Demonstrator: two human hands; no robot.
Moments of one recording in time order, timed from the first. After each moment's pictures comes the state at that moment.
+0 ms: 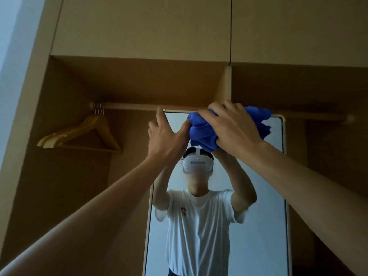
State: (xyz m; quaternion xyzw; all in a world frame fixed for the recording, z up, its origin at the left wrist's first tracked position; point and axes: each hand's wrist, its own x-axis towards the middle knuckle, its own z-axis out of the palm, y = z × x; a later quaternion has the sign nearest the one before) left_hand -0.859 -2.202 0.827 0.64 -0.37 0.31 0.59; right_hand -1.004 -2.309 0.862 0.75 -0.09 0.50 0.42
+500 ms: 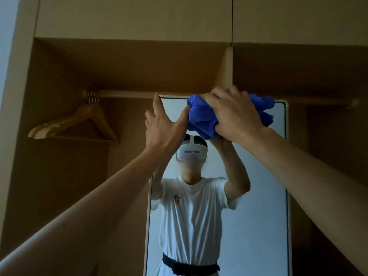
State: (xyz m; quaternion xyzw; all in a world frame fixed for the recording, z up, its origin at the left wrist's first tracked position) left_hand -0.858 -2.203 0.824 0.64 -0.37 0.31 0.60; right_hand -0.992 -2.321 0.866 0.76 -0.09 0.54 0.34
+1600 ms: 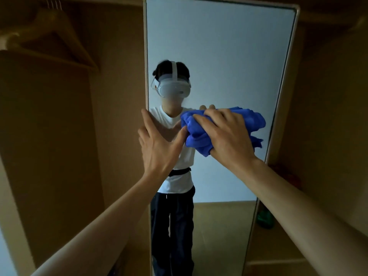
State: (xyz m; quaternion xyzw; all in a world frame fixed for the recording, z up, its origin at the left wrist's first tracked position) left_hand -0.877 -2.191 0.606 0.69 -0.33 0.17 0.62; right_hand -1.004 -2.315 0.645 0.85 -0.11 0.44 0.28
